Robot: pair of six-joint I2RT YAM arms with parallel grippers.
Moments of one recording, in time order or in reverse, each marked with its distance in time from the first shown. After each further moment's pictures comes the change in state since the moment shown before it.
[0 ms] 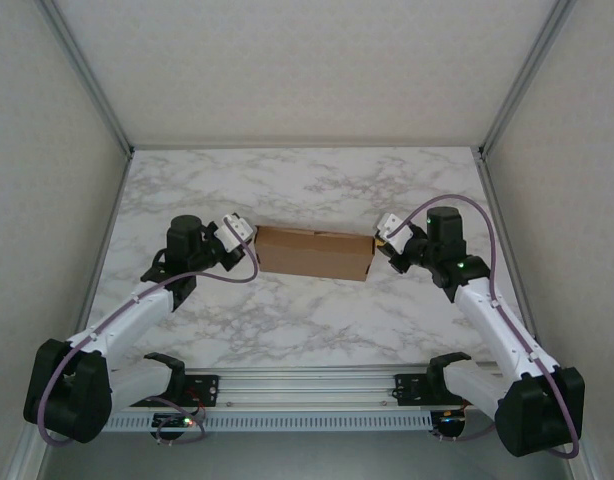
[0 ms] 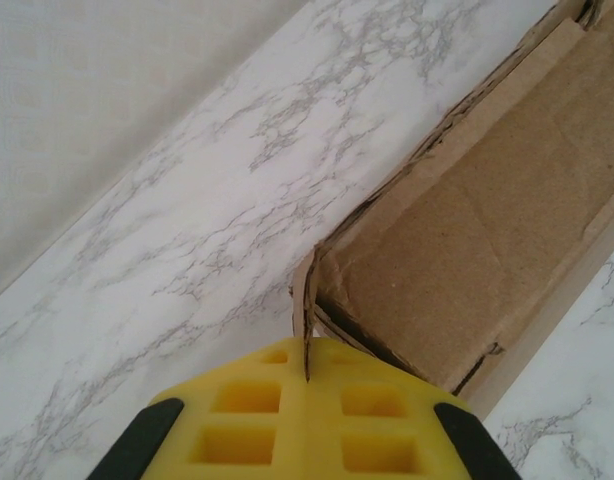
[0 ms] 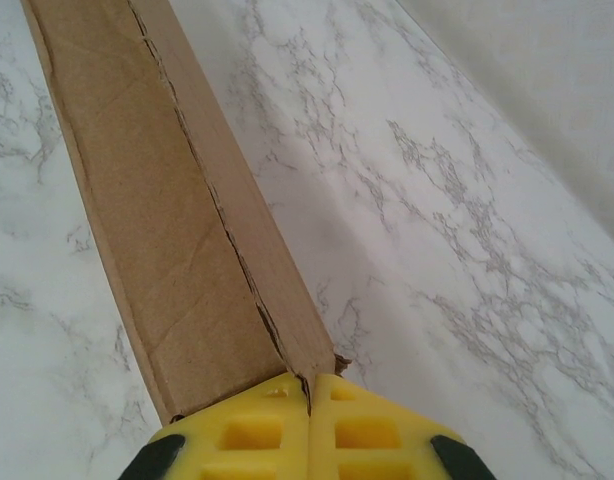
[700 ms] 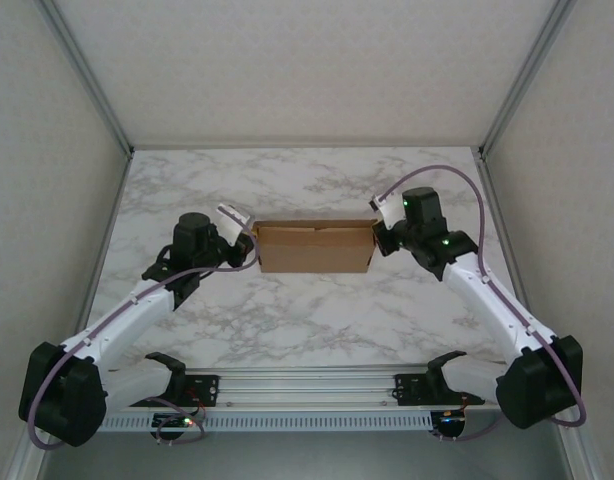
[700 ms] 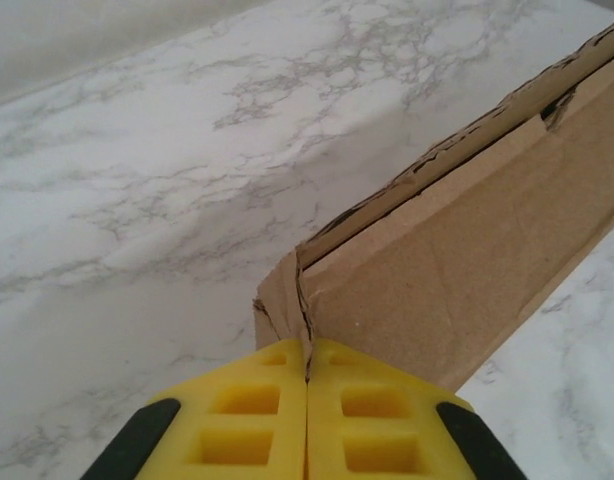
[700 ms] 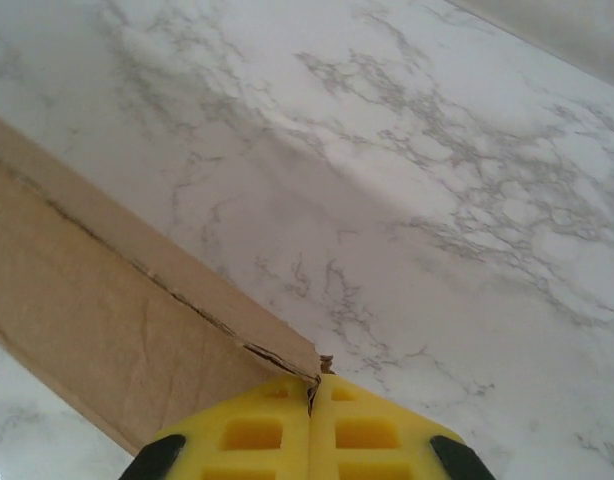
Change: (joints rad) left arm -0.082 -0.020 0.069 -0.134 -0.083 -0.430; right arm 0.152 0.159 0.232 -0.142 0.354 0.513
